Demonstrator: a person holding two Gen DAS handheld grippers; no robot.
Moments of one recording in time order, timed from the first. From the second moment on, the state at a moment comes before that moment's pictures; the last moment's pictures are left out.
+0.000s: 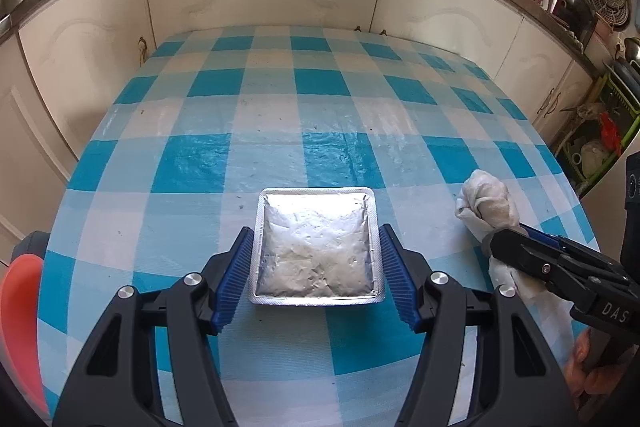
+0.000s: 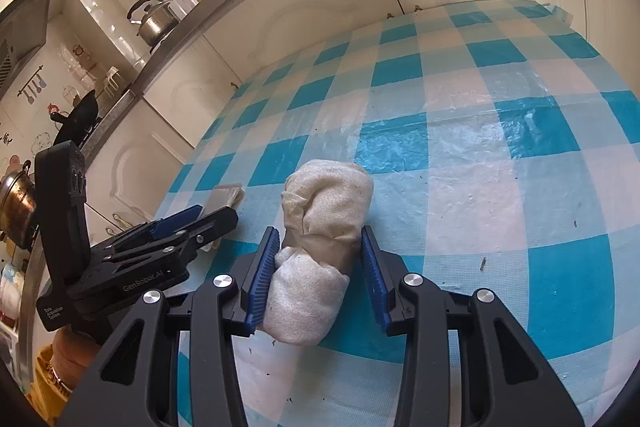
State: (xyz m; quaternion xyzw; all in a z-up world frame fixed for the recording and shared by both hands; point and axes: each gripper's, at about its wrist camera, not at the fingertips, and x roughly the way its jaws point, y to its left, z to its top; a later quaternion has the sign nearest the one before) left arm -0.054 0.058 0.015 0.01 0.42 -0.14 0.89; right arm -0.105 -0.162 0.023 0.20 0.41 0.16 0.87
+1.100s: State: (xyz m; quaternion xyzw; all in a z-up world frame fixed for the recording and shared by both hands) left arm -0.096 0.176 0.026 -0.03 0.40 -0.06 0.91; right arm -0.101 -0.149 0.023 0.19 0.42 0.14 0.88
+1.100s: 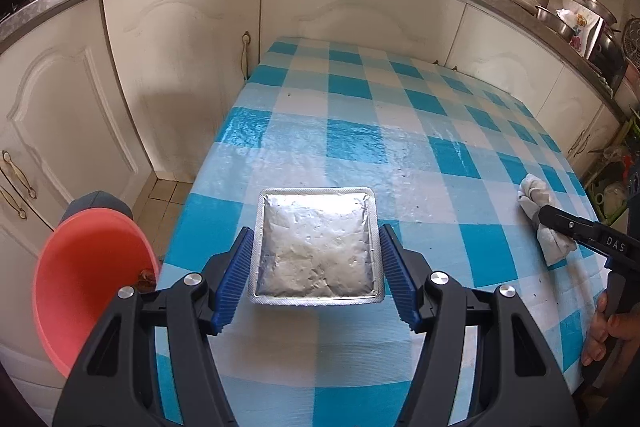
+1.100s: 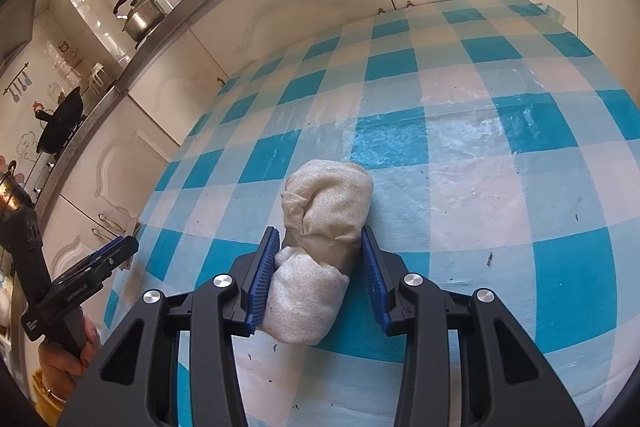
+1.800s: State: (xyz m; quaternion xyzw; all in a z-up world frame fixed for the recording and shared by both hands) left arm -0.107 0.255 0.016 -0.08 0.40 0.00 0.91; right arm -0.089 -0.077 0.048 0.13 0.44 0.19 0.87
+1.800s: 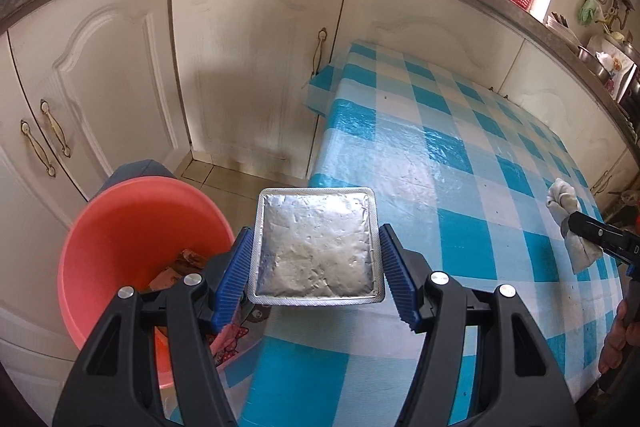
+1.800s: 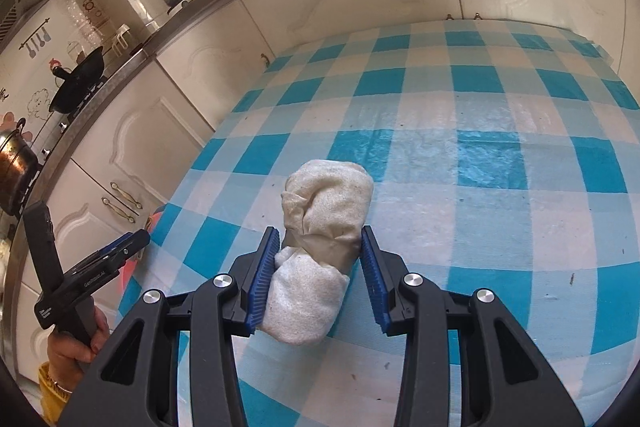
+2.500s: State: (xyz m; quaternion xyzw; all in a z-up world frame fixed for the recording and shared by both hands) left arm -0.130 0.333 0.004 -0.12 0.40 0.07 0.91; right arm -0.089 0.078 0.073 0.05 0.45 0.33 0.83
